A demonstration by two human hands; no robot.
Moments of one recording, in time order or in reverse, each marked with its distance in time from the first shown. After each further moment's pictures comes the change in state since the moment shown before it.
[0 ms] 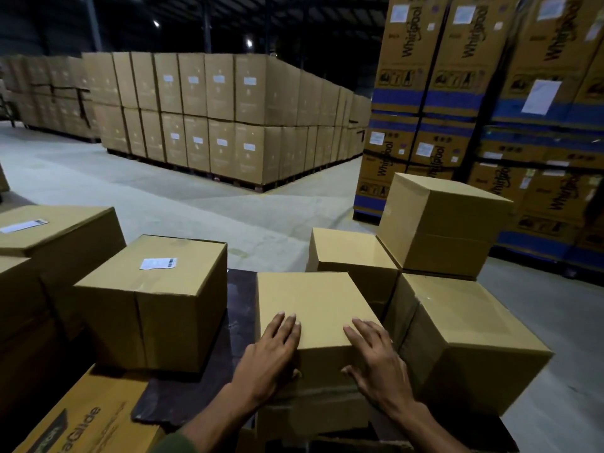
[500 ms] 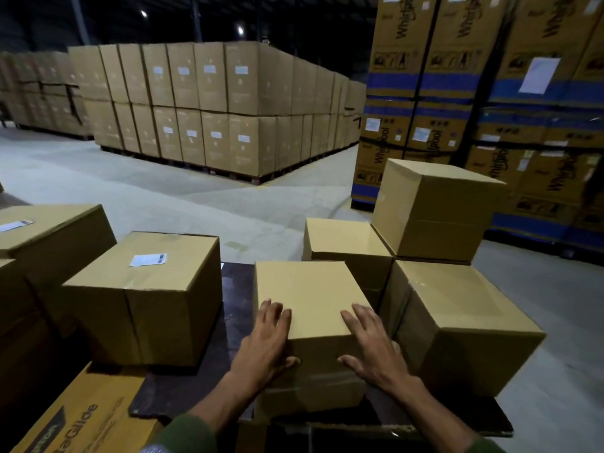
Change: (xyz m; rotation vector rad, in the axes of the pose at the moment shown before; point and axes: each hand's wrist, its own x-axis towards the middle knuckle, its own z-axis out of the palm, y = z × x) left_hand 0.012 0.006 0.005 -0.061 0.044 -0.087; right_hand 0.014 0.014 -0.005 -0.020 -0.211 0.054
